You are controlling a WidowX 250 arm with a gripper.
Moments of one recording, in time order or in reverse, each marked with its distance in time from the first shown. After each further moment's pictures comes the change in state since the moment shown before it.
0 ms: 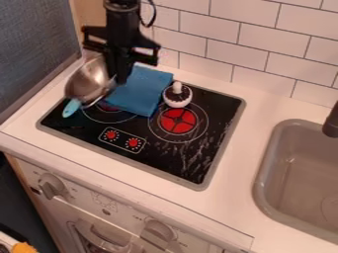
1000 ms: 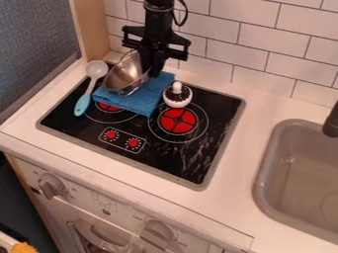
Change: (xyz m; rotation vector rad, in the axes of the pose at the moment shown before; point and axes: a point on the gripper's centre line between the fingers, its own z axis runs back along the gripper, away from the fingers) arm 0.054 -0.035 -0.027 -0.038 0.017 -0.044
